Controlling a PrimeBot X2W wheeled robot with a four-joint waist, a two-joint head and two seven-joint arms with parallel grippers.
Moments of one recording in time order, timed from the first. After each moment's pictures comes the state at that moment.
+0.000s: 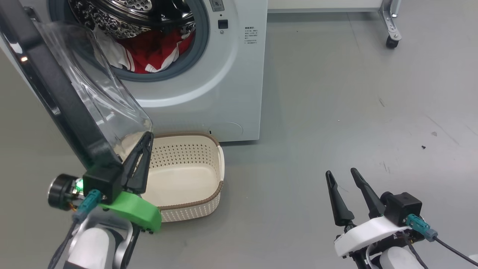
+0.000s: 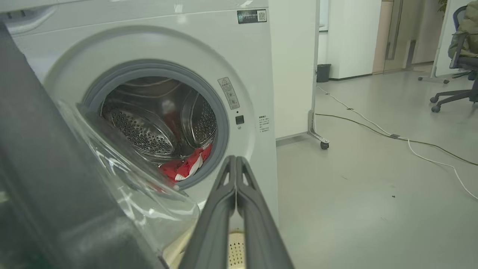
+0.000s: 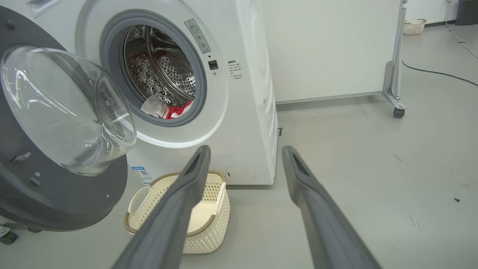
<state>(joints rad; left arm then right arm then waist) -0.20 0.08 -0.20 0.04 -0.20 -0.10 -0.05 -0.05 -0.13 0.37 0.23 0.51 0.09 -0.26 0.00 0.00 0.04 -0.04</state>
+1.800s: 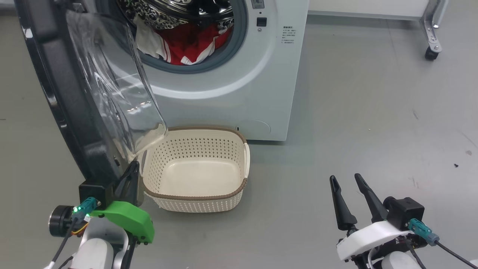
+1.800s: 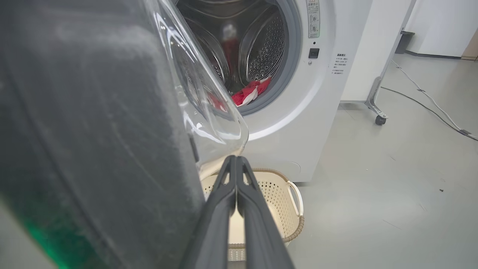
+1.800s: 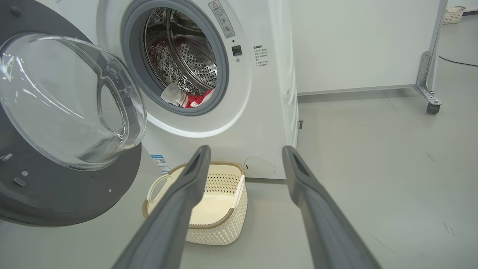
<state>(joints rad) -0.19 0.05 -0.14 0.30 -0.26 -0.02 -0.04 -0.03 -0.10 0.31 0.26 0.48 0.11 -0.26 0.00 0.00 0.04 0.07</state>
